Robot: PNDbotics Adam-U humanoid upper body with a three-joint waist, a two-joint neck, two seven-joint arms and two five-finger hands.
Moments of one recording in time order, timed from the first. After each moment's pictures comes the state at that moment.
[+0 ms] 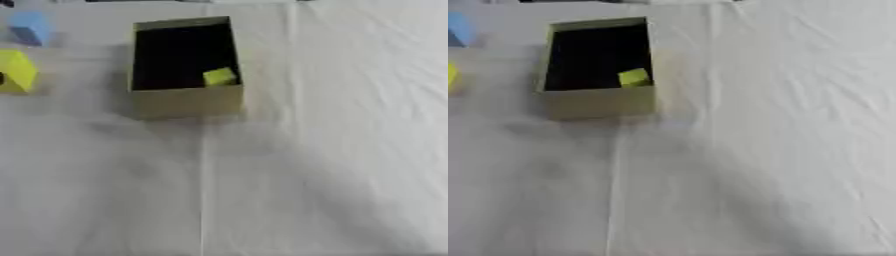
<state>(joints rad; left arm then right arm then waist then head) -0.72 0.99 -0.12 -1.36 -0.86 0.00 -0.75 -0.71 -0.49 0.08 -1.98 0.36 0.02 -0.27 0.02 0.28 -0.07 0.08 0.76</state>
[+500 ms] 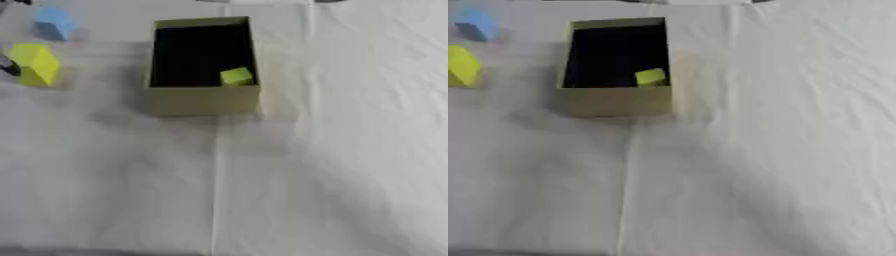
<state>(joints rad) -0.78 0.95 -0.12 -1.23 -0.91 -0.04 -0.70 -0.72 -0.49 0.08 -1.98 0.36 0.02 -0.27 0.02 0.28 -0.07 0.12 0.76</state>
